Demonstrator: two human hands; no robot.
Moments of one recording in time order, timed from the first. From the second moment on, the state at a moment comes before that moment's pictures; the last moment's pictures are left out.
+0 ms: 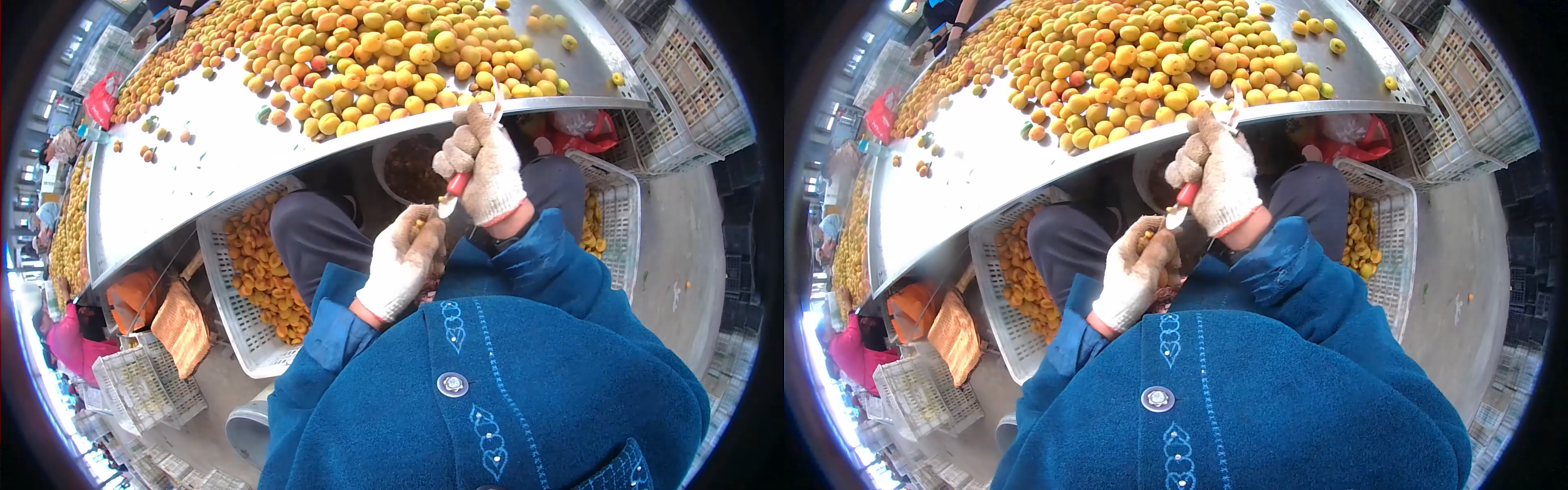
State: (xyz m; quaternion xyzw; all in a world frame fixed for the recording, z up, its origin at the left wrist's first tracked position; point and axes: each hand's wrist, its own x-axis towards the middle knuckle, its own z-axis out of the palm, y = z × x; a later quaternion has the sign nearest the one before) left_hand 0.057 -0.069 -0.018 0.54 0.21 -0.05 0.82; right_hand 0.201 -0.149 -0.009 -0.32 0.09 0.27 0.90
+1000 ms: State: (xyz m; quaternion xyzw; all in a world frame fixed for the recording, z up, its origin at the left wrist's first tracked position) left_hand 0.069 -0.049 -0.041 0.54 0.19 -0.11 0.81; right_hand 0.192 -0.173 -0.028 -0.67 -0.05 0.41 0.62
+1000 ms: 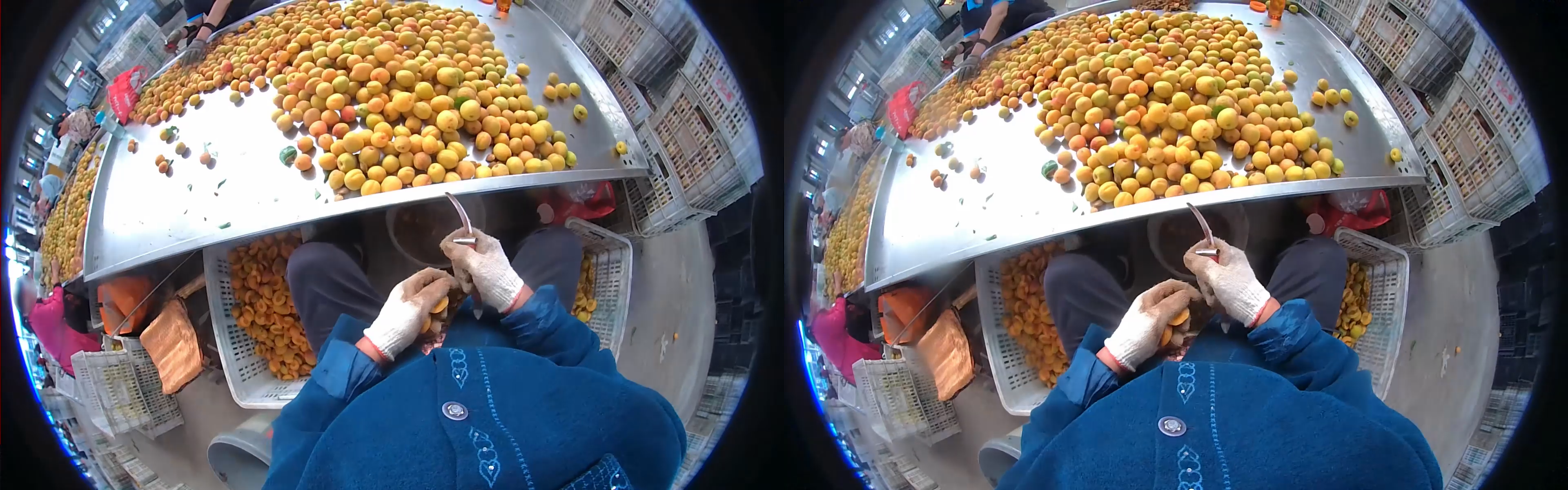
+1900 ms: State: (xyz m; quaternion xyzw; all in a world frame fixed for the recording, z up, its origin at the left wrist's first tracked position) left_hand 0.010 0.132 -0.050 0.69 0.39 0.29 0.54; right_hand 0.328 -0.110 0.021 -0.91 -0.28 0.15 0.26
